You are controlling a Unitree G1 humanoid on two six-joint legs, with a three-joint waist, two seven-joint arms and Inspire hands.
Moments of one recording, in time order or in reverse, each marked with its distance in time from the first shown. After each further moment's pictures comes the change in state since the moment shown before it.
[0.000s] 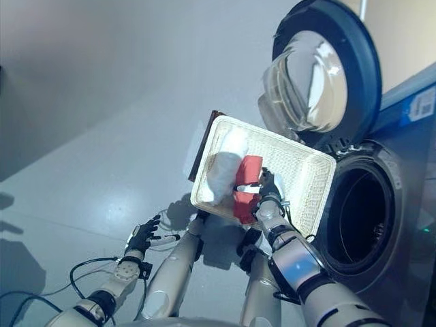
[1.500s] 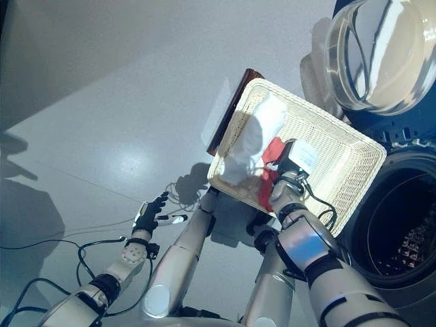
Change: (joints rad) left arm -0.086 0.018 -0.073 -0.089 0.000 -0.019 0.060; right arm -0.102 -0.063 0.093 0.050 -0.393 0.152 -0.268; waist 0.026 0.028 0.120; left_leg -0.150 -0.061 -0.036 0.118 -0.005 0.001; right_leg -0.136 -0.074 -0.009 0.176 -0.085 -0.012
